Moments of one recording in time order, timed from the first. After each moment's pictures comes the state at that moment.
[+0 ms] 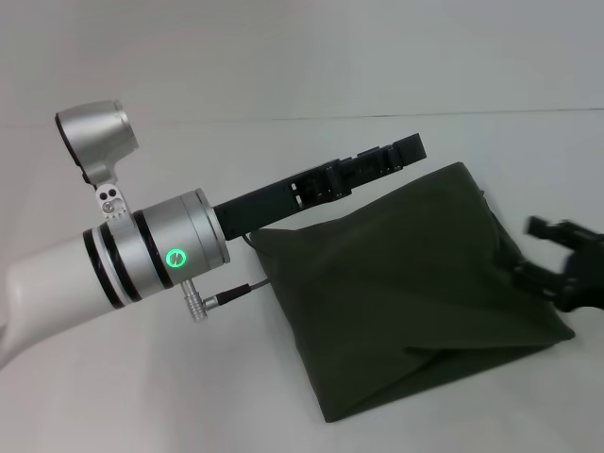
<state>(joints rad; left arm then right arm) -0.59 -2.17 1.35 0.53 1.08 1.27 -1.78 0.36 2.09 -0.45 -0.54 -1.87 -1.44 1.04</state>
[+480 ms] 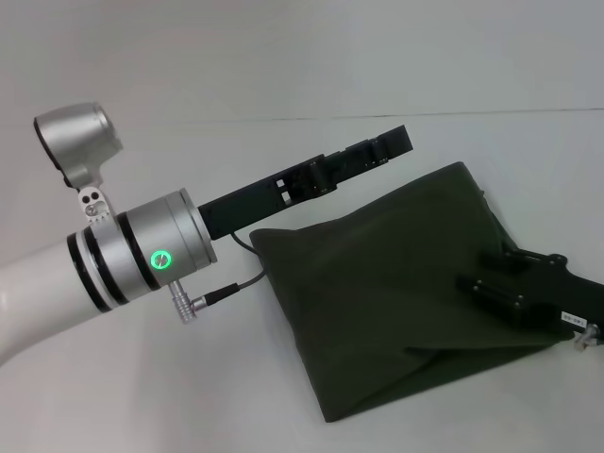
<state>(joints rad) -0.57 -2.17 1.31 0.53 1.08 1.31 -1.78 0.43 2.09 -0.54 -0.44 -1.91 -1.26 1.04</state>
